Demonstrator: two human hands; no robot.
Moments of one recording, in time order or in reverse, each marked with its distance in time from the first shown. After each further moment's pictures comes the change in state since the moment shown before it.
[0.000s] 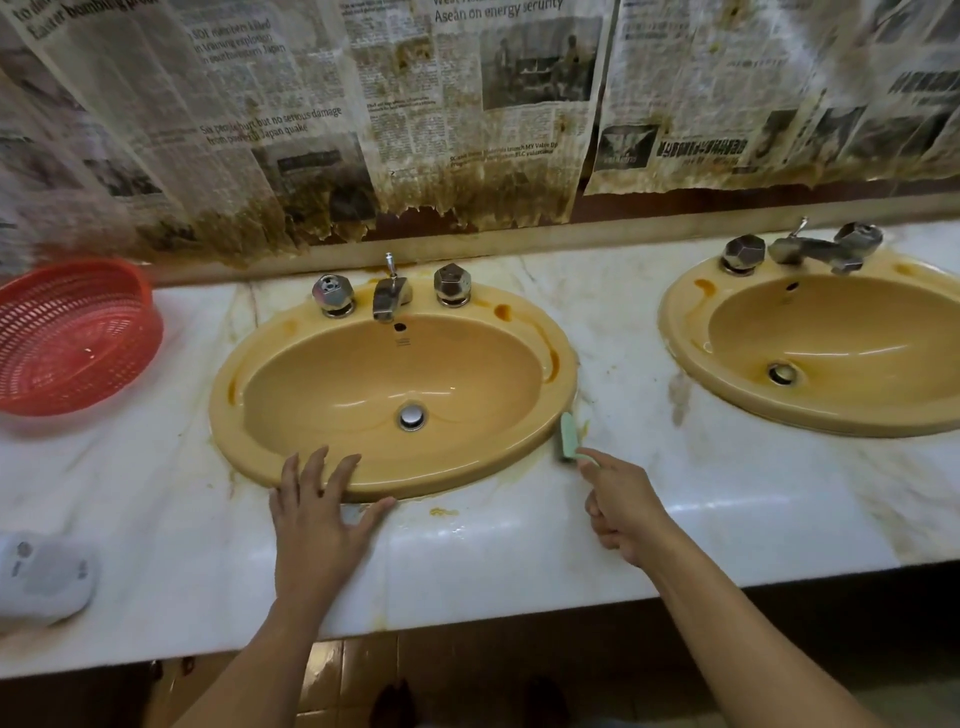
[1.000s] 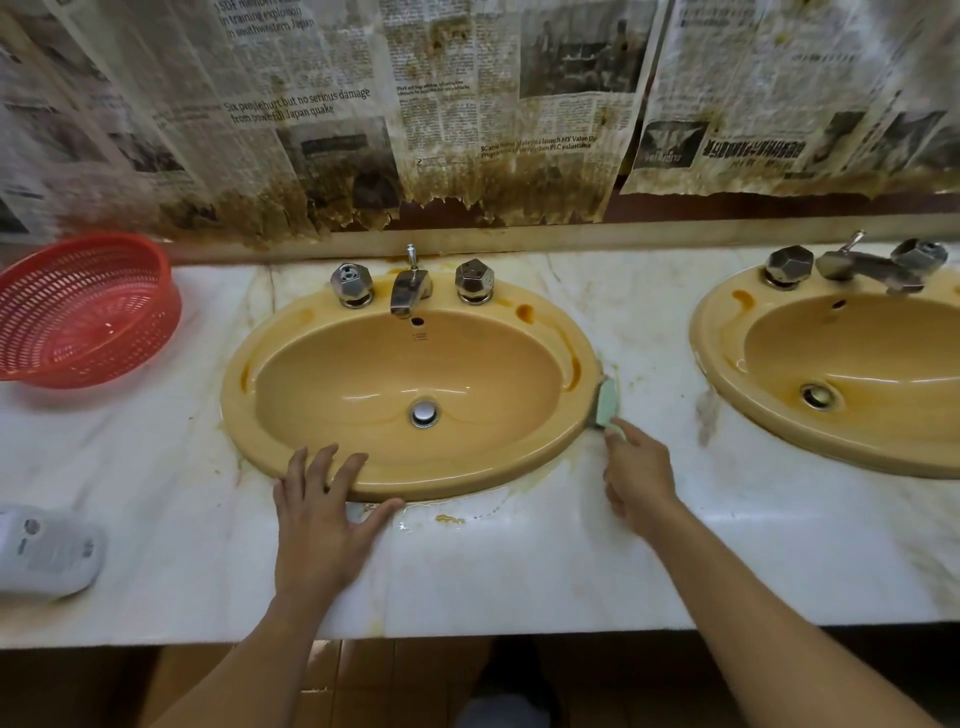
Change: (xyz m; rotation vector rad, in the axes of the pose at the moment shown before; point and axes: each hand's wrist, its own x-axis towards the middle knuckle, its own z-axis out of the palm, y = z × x) left_hand 0.002 0.003 -0.002 0.030 0.005 -0.014; right_hand 0.047 -0.030 0.007 -0.032 0.214 -0.087
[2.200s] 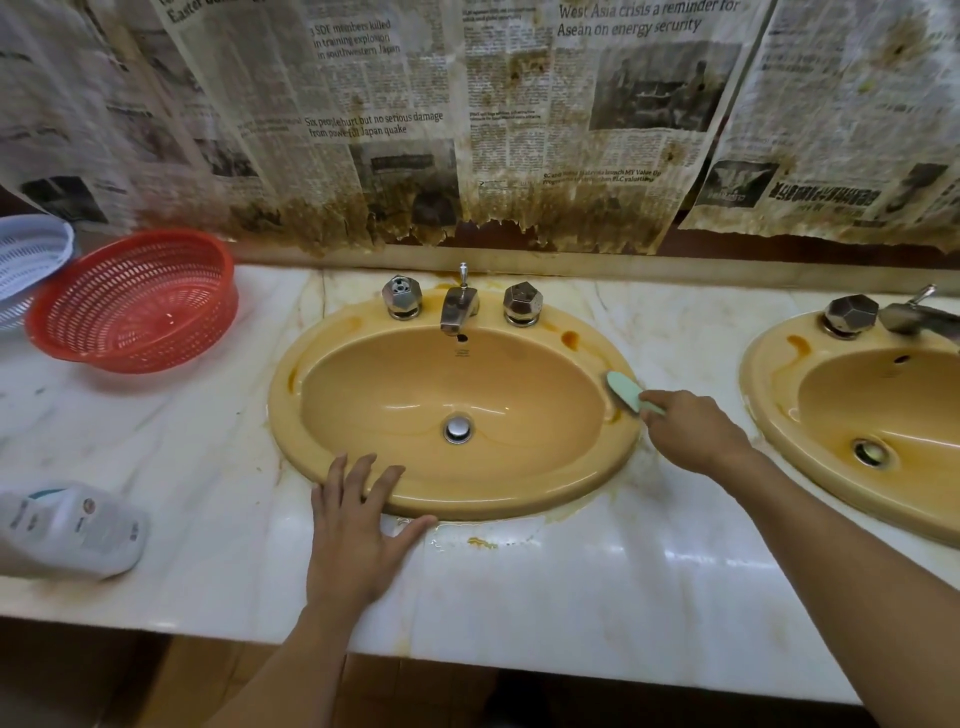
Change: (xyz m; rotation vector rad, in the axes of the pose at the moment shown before) left_hand 0.001 -0.004 0.001 0.027 -0.014 -0.006; right_hand 0.053 -0.088 -0.007 -1.053 -0.130 -0.441
